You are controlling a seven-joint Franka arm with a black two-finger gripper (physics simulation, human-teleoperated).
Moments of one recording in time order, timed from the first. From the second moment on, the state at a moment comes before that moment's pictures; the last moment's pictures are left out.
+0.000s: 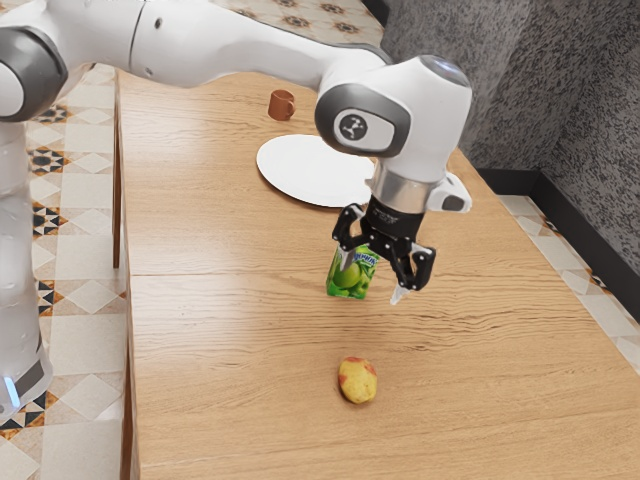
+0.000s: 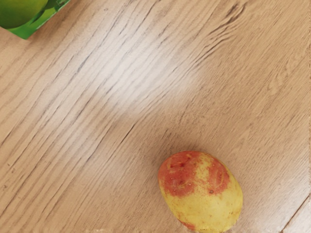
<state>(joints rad) 0.05 0.02 -0.43 -1.66 -0.04 1.68 -1.01</state>
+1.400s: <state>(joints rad) 0.07 -0.07 -0.48 -2.00 -0.11 2.07 -1.32</state>
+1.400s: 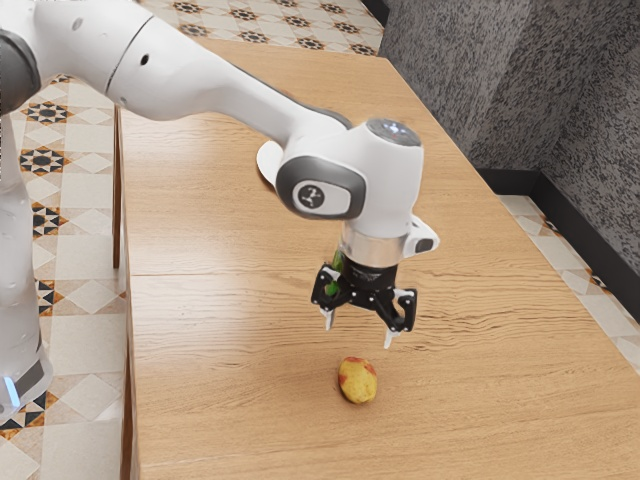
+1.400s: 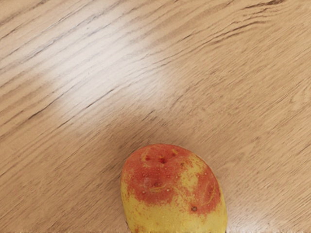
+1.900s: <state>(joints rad) 0.04 0.00 -0.49 -2.02 -0.11 2.12 -1.32</state>
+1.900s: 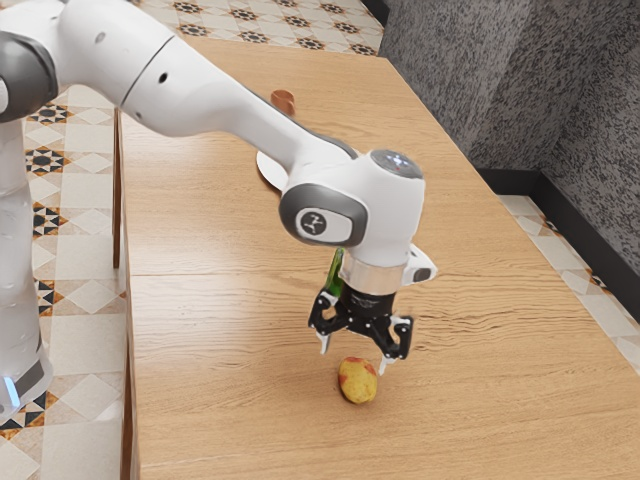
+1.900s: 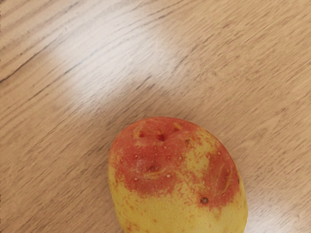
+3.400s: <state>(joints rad) 0.06 0.05 -0.48 -2.01 -0.11 2.17 -1.32</state>
